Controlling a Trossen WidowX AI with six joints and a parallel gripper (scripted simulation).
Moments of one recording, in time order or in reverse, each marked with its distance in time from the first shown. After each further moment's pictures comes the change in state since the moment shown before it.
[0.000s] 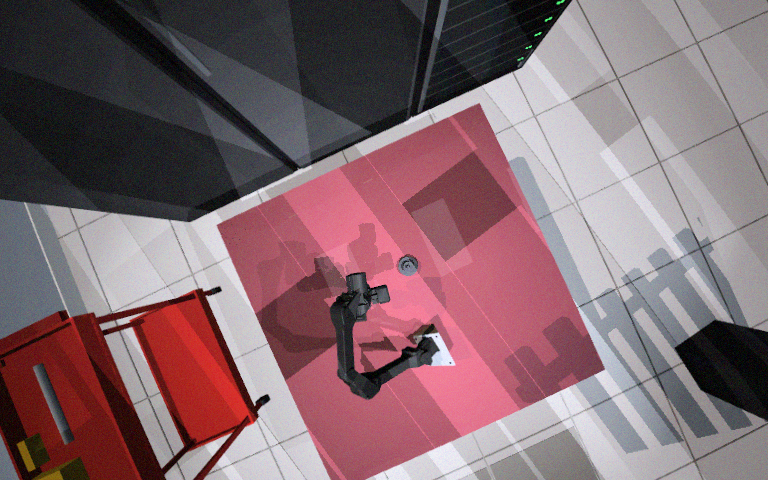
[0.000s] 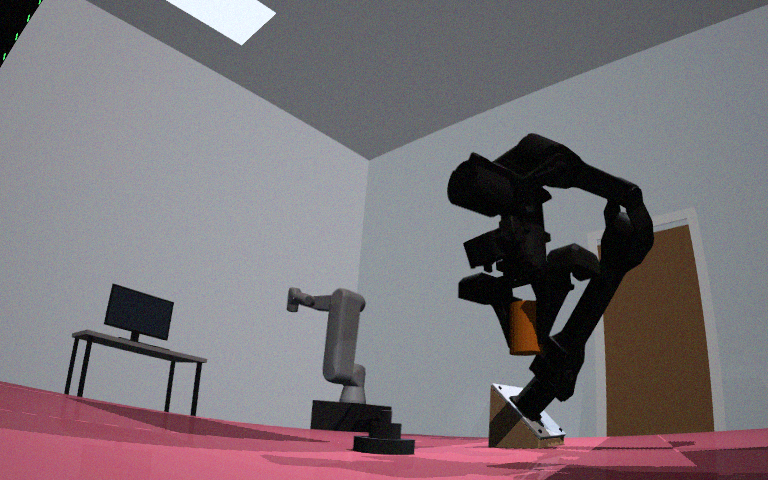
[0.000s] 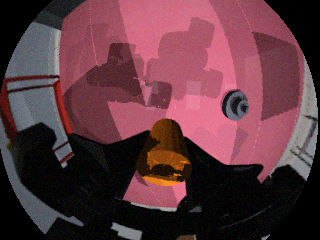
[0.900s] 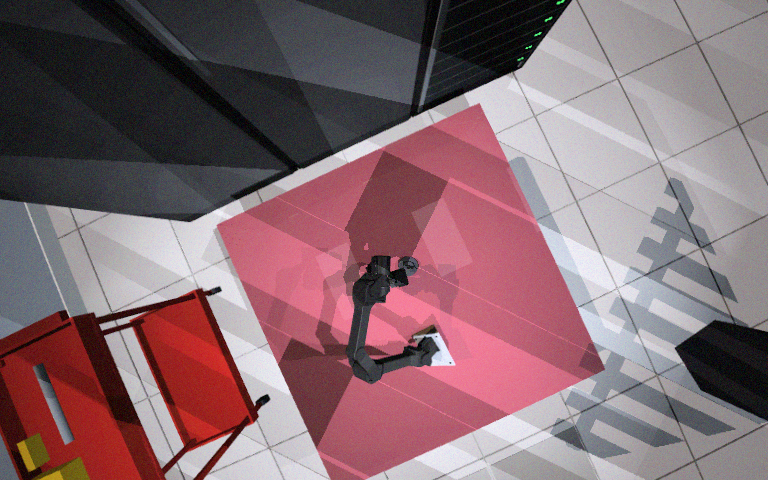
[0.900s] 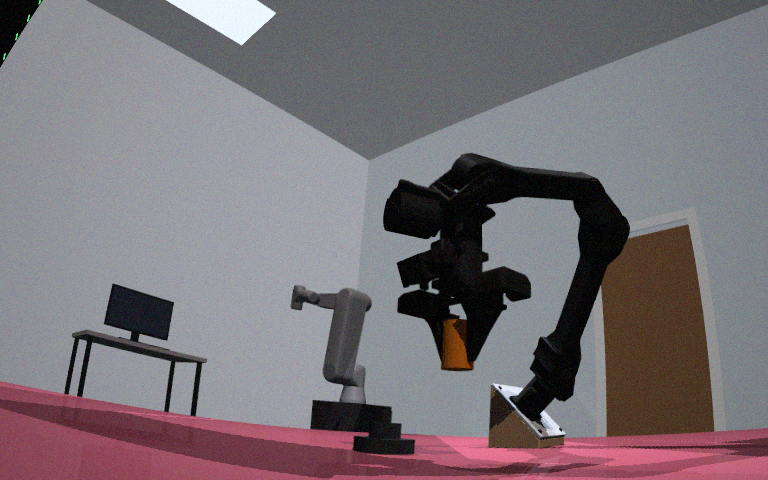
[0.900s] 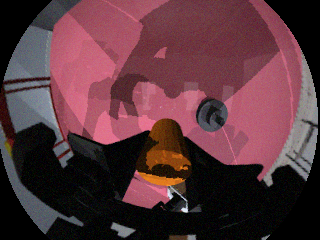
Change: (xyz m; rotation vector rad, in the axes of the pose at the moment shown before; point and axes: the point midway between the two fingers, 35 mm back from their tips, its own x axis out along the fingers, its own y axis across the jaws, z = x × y) arm 0.015 -0.078 0.037 -0.029 -0.003 -0.011
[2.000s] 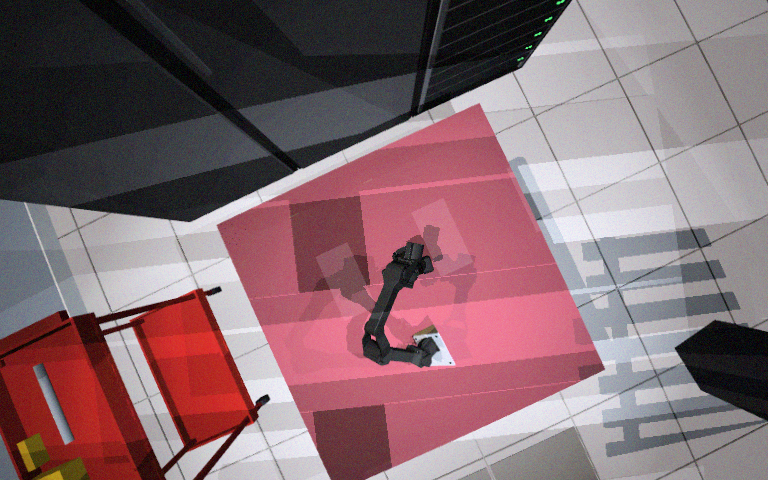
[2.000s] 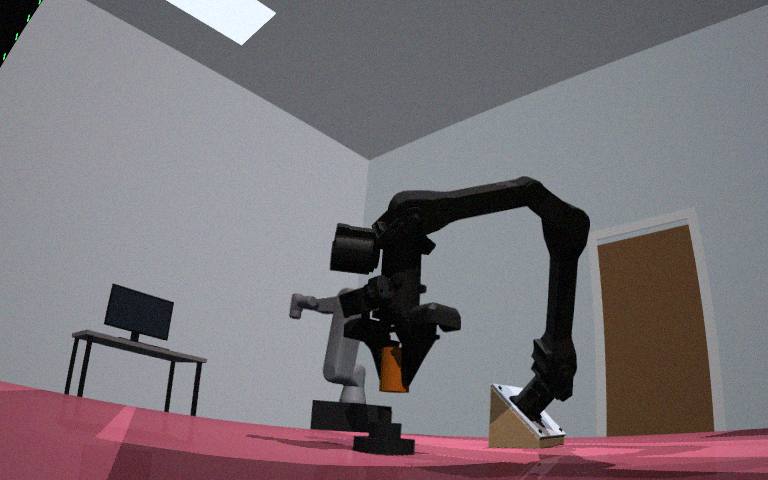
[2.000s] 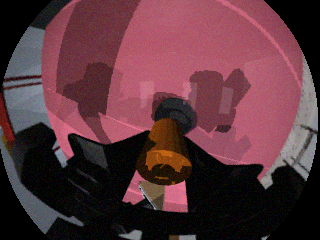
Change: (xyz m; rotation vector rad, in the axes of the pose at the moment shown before) arm 0.027 -0.102 0.015 -0.039 0.003 0.003
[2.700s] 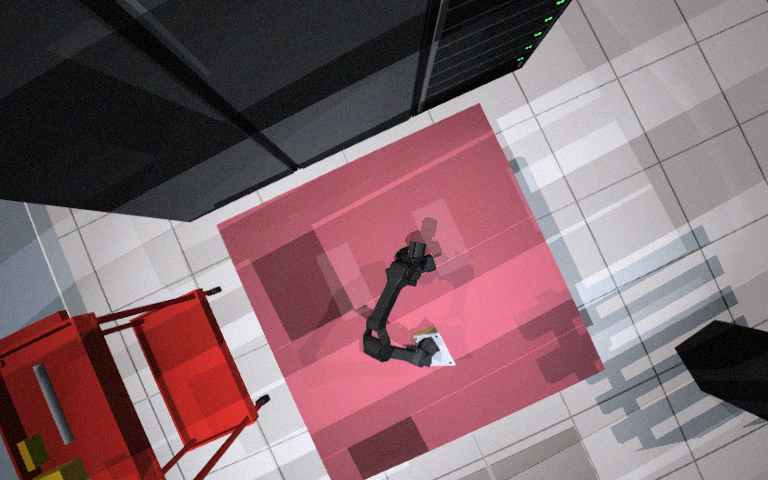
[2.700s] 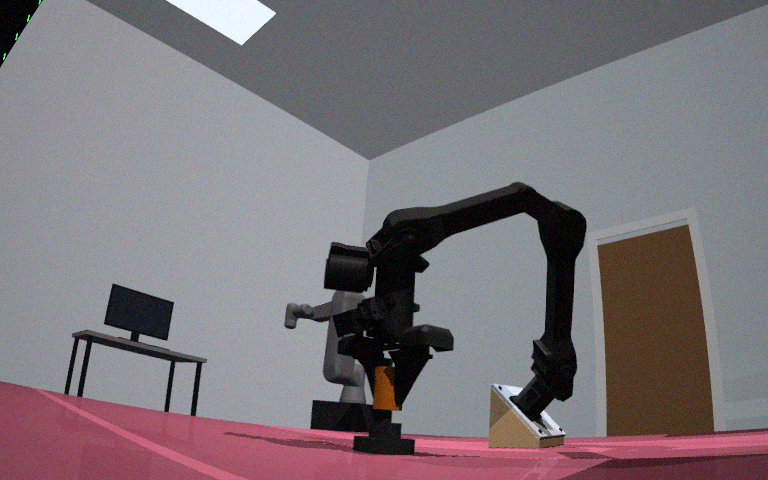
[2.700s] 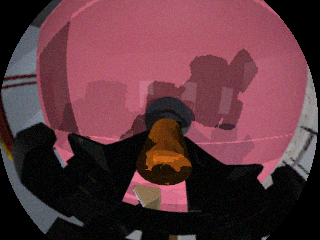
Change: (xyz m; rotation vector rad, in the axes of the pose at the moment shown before) arm 0.026 -0.013 -0.001 -0.009 0.002 -0.003
